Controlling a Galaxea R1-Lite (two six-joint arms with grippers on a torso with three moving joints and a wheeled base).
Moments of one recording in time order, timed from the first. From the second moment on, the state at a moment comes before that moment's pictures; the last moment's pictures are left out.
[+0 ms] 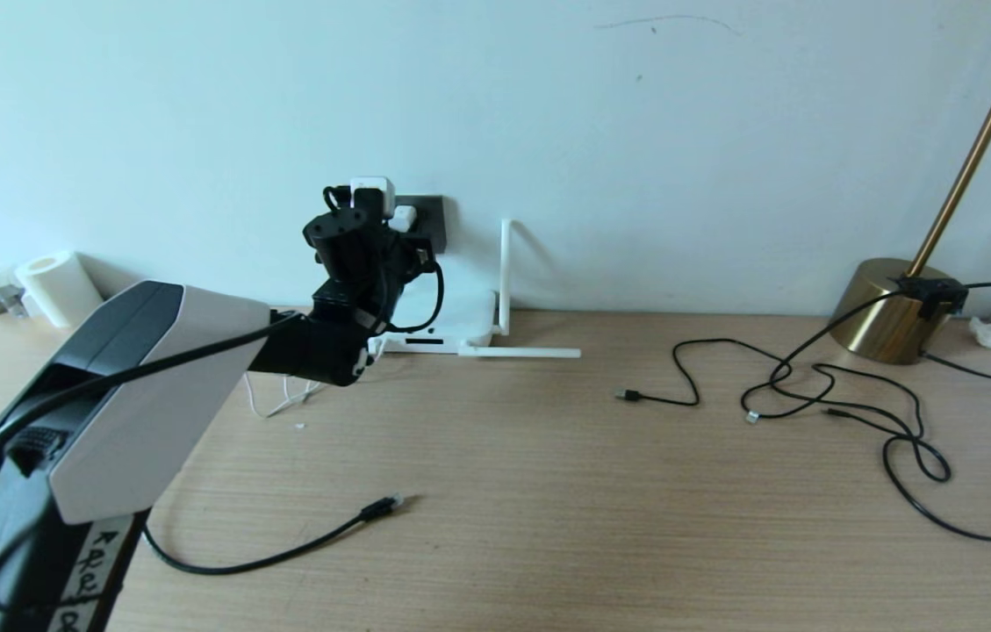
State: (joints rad) left arm -0.34 2.41 -1.80 -0.91 0.27 0.12; right arm 0.00 0.00 -0.03 0.05 -0.04 0.04
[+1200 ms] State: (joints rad) left arm -0.34 2.41 -1.80 -0.91 0.27 0.11; right arm 0.00 0.00 -0.03 0.05 -0.04 0.04
